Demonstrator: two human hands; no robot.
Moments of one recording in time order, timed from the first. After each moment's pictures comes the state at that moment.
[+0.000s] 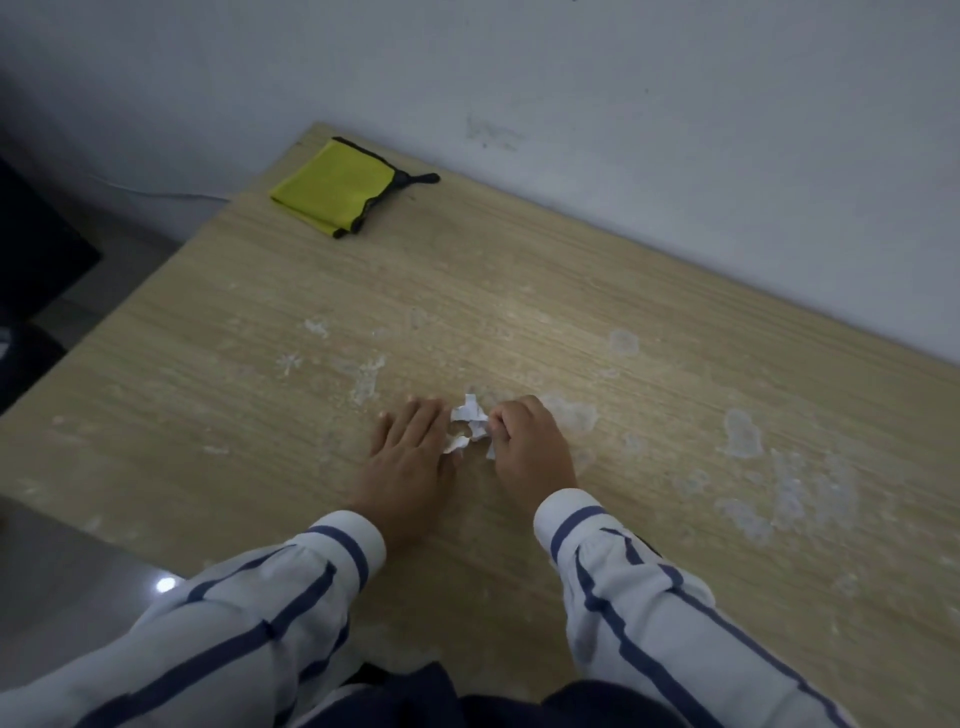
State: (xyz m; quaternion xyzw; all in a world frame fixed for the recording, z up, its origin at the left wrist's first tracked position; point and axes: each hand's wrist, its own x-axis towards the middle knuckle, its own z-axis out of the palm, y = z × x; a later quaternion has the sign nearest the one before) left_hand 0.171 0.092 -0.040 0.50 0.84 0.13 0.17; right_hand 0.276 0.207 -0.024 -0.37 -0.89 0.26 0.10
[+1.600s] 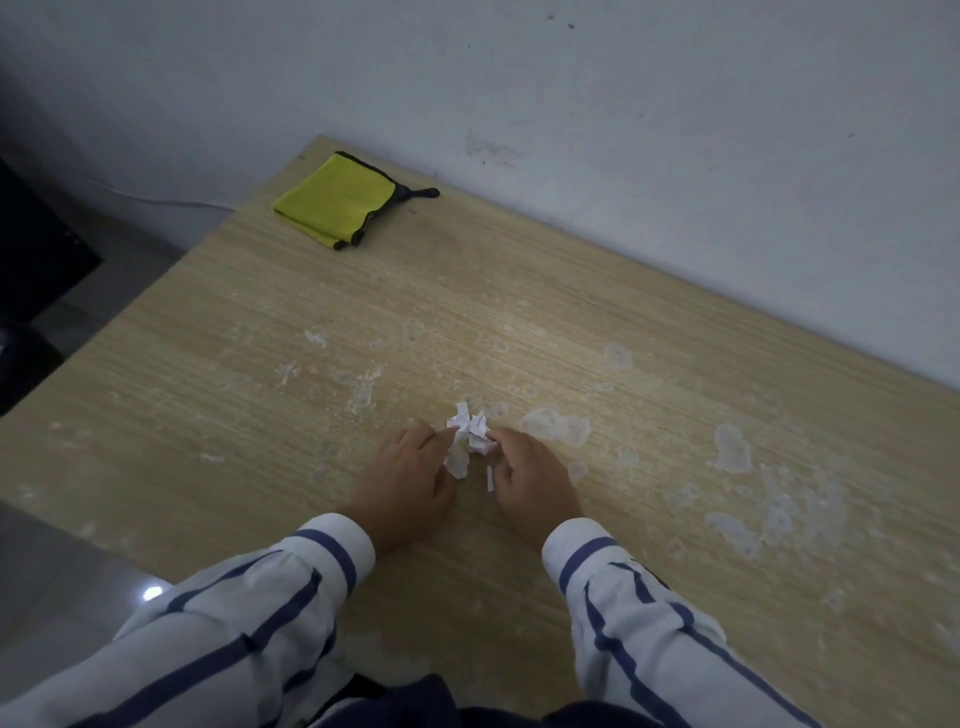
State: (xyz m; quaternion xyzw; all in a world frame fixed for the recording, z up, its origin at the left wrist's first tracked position) left_hand 0.167 0.094 -0.022 0.54 0.80 0.21 0.19; right_hand 0.295 0.200 -0.018 -0.34 -0.89 0.30 0.05
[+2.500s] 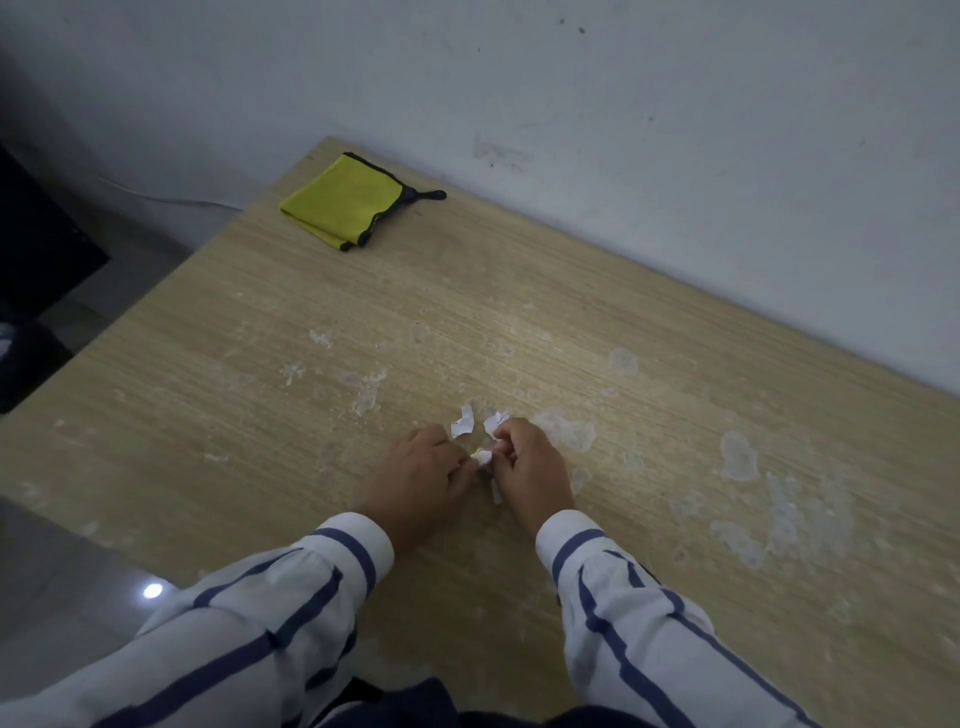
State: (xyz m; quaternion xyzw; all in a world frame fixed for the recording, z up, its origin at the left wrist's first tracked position) left_hand 0.171 0.104 -0.018 0.51 0.80 0.22 0.20; right_hand 0.280 0.203 -0.016 -0.41 -0.84 0.34 0.09
